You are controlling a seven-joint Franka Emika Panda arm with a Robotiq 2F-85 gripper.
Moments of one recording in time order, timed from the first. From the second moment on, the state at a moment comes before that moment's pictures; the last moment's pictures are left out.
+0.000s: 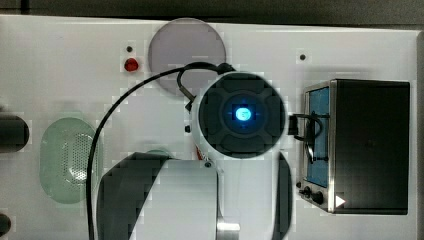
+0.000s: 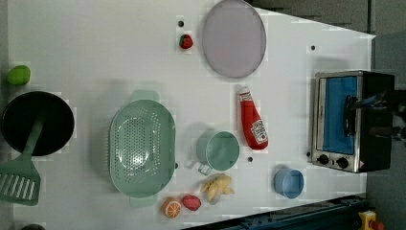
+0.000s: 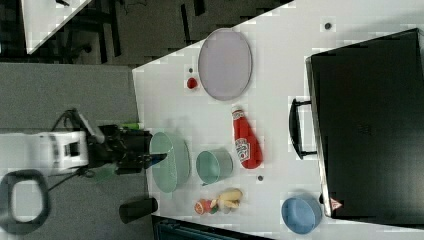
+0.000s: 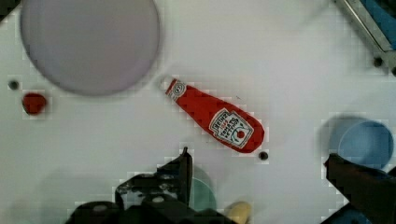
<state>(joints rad) -0.11 -0.17 0.10 -2.00 0.03 0.21 -0.10</state>
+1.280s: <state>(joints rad) -0.10 0.15 0.16 -2.43 0.03 0.85 -0.88</state>
